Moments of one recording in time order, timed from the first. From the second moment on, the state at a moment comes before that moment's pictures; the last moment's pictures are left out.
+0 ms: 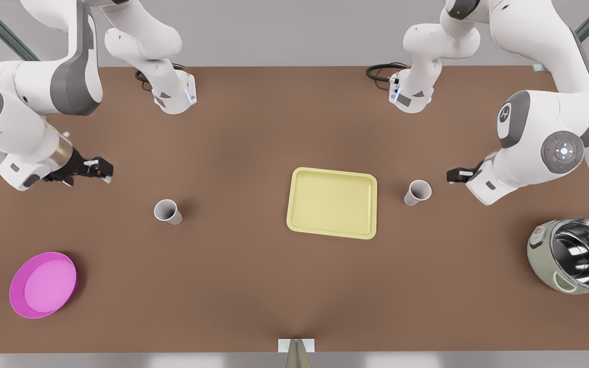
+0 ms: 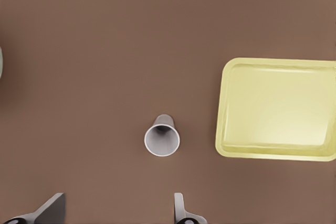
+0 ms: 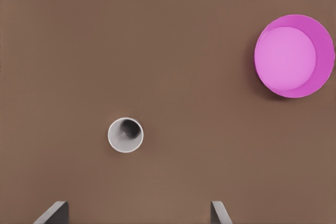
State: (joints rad) left arm -0.09 0.25 -0.03 -1.40 0.03 1.40 -0.03; right arm 0.03 0.10 0.03 -1.50 -0.06 1.58 -0.07
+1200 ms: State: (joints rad) left arm -0.10 0.30 0.05 -2.19 -0.03 2.28 -0.03; right arm 0.03 0.35 0.03 -1.91 -0.04 2.09 -0.10
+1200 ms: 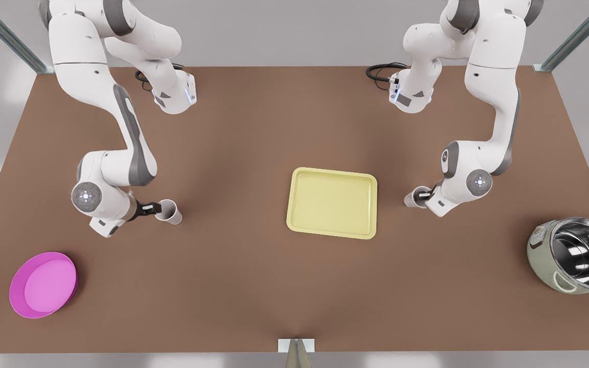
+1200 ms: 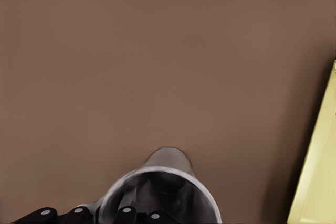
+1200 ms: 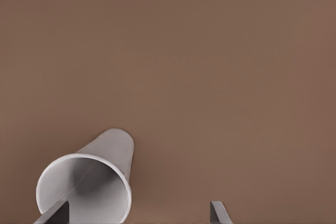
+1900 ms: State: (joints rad) left arm -0.13 0.48 -0.24 -1.83 -0.23 2.19 -0.20; right arm 0.03 0.40 0.03 -2.03 -0.04 2.31 -0.11
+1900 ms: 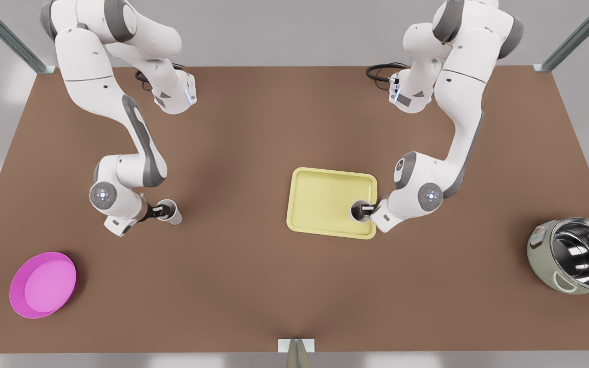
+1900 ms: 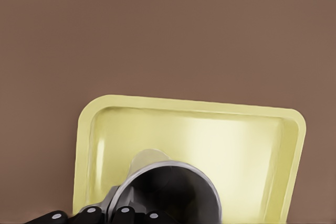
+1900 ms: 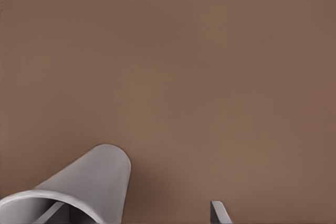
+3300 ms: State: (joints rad) left arm -0.12 0.27 -0.11 -1.27 0.11 1.31 -0.19; right arm 0.46 0.81 0.40 -1.45 -0.05 2.31 -0.19
